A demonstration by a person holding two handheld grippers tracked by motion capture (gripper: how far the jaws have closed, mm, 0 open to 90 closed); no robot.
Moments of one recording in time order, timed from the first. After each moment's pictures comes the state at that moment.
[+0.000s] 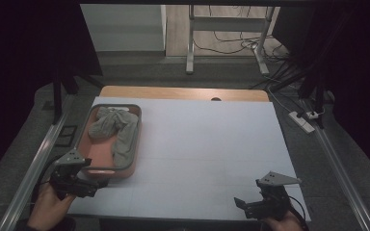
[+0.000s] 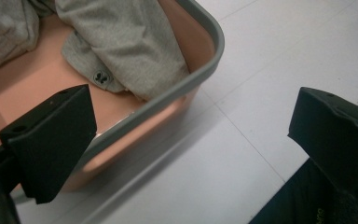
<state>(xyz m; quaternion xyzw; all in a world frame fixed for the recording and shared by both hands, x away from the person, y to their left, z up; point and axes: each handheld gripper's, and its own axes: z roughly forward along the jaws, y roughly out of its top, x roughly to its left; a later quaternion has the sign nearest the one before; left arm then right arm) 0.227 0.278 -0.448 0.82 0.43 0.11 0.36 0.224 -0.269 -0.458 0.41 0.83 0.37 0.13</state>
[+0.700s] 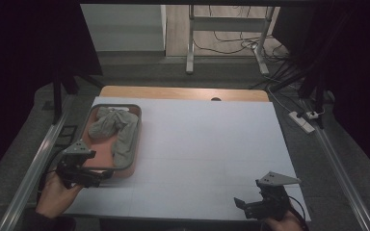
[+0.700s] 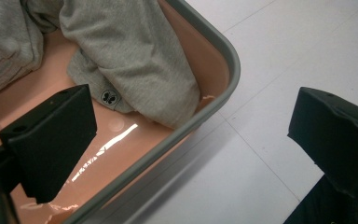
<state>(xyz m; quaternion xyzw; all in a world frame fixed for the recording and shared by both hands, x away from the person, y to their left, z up) 0.252 0.273 -0.445 0.83 0.43 0.11 0.35 0.224 -0.269 -0.458 0.41 0.83 0.37 0.12</state>
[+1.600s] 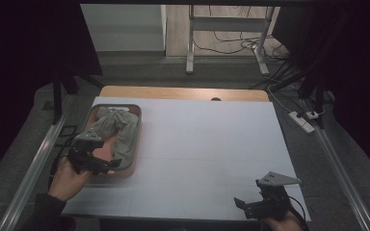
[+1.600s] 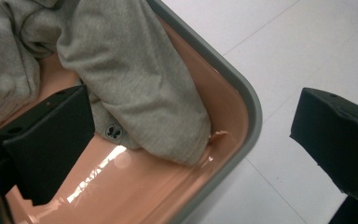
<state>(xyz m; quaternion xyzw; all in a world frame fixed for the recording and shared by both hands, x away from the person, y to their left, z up) 0.292 0.261 -0.442 0.84 0.41 0.10 0.34 0.224 -0.269 -0.458 0.41 0.83 0.37 0.13</state>
